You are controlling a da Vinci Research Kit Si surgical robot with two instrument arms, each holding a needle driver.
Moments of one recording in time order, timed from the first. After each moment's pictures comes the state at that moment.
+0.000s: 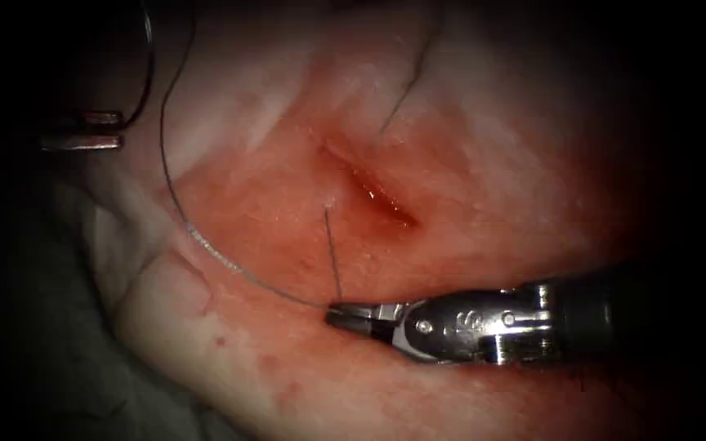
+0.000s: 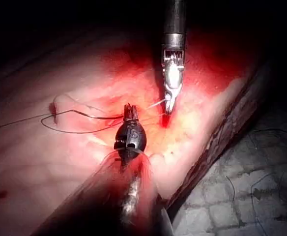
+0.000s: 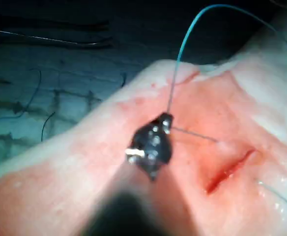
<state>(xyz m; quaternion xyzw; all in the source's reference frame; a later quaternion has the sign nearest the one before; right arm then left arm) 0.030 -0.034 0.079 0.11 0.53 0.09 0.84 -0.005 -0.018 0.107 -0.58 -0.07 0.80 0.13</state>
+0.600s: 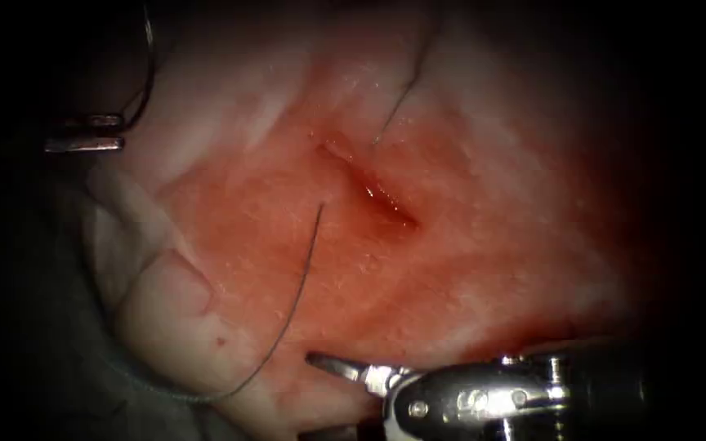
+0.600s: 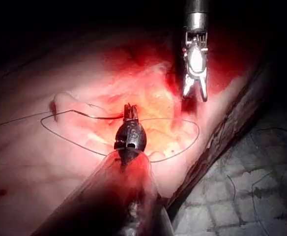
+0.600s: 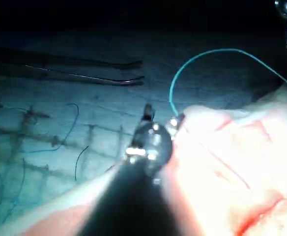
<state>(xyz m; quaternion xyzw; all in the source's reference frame) 0.030 -0.034 0.072 0.11 0.57 0.08 0.81 -0.004 -0.018 0.107 -0.58 -0.07 0.80 0.12</state>
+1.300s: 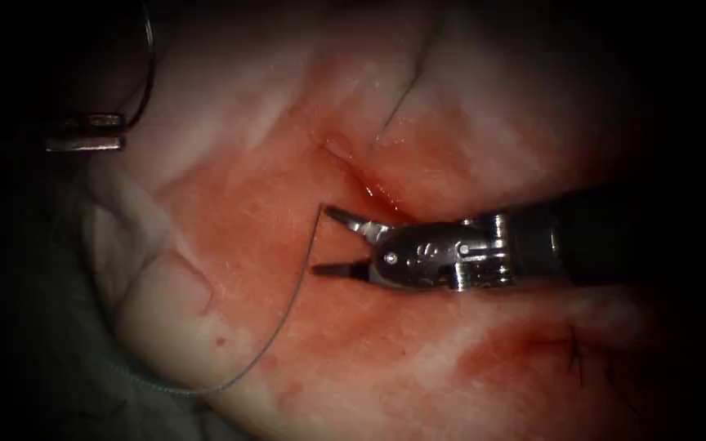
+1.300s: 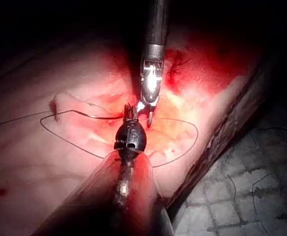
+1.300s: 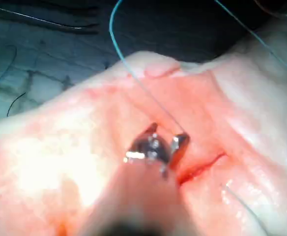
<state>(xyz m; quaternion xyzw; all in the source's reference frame) 0.033 -0.026 0.089 -0.04 0.49 0.09 0.86 -0.005 -0.018 0.107 -0.58 -0.07 0.80 0.13</state>
